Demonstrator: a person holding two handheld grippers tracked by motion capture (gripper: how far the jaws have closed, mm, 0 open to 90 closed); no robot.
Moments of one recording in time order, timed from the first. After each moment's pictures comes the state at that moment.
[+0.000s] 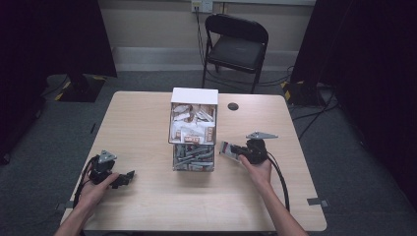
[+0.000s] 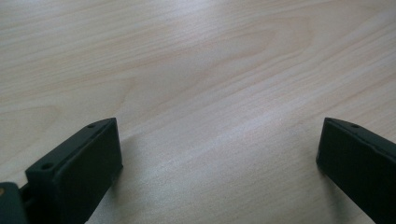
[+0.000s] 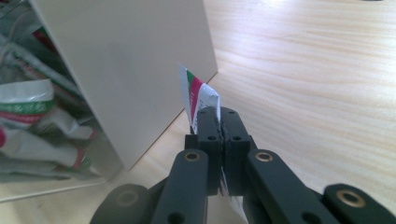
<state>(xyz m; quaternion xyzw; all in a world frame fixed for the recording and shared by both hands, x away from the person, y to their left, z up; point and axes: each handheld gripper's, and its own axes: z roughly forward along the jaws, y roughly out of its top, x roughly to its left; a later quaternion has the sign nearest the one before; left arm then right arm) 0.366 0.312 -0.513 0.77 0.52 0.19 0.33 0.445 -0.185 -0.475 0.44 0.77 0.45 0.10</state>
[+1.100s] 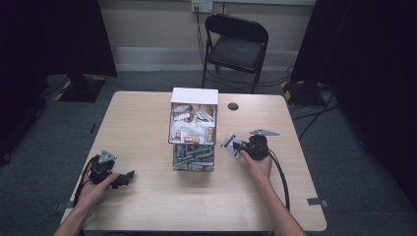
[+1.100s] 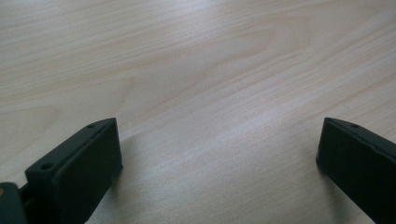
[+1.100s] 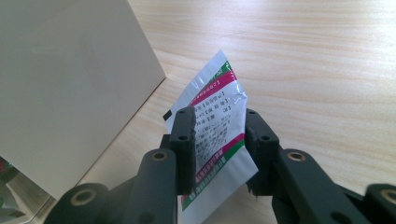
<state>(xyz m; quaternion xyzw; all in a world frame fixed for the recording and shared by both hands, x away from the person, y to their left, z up) 0.366 0.312 -0.513 0.77 0.52 0.19 0.33 0.470 -0.197 -0.495 0.49 0.75 0.44 0.12</state>
